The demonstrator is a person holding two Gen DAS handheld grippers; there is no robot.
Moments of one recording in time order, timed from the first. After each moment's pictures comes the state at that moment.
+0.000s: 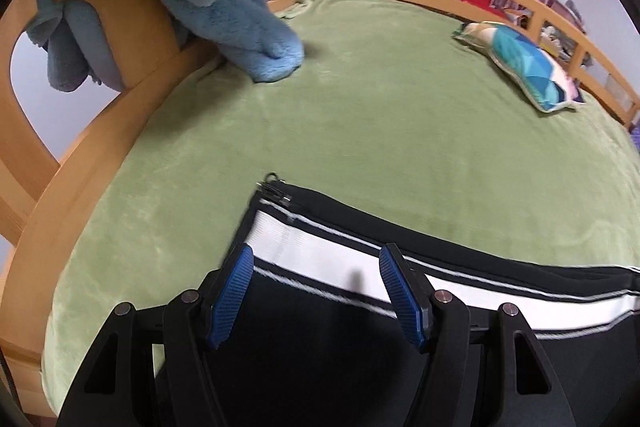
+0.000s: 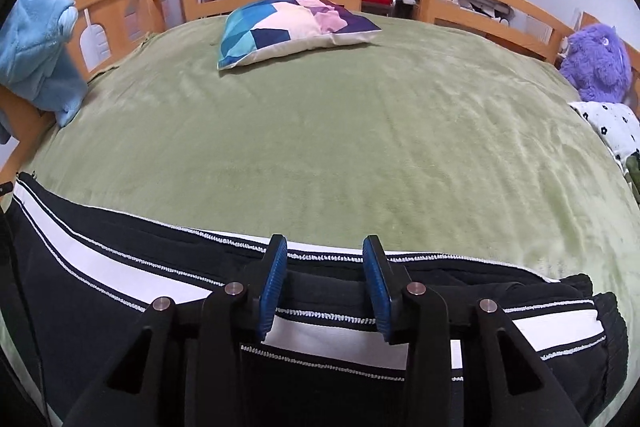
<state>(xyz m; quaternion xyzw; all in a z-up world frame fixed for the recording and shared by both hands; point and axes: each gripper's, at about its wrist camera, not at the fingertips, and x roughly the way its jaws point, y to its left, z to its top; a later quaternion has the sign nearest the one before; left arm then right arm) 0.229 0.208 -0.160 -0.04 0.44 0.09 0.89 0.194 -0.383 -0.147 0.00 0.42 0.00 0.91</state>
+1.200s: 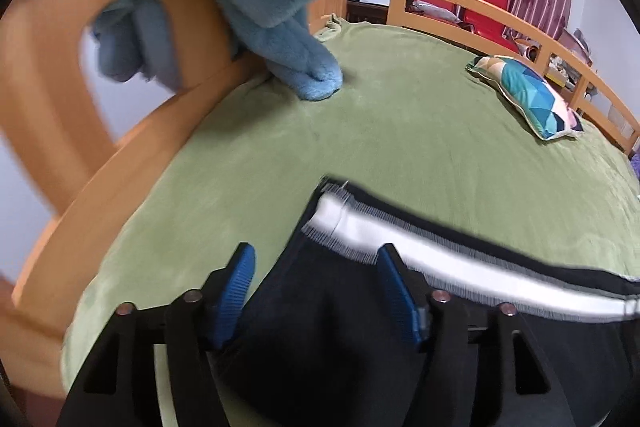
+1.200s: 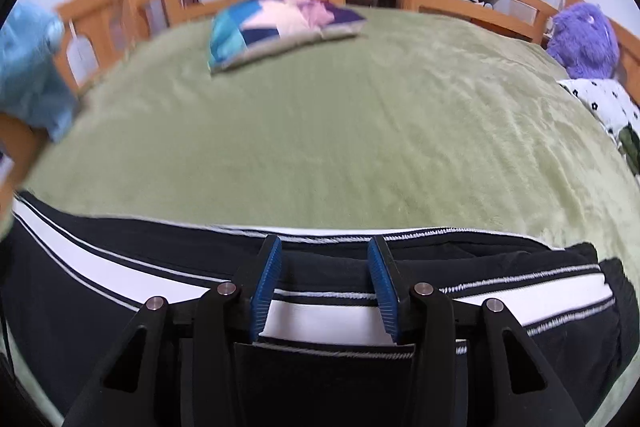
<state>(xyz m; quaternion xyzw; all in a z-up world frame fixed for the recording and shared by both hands) 0.146 0.250 -0.124 -0.08 0.40 0.11 0.91 0.174 -0.372 -0.138 0.05 0.41 -0.02 0.91</state>
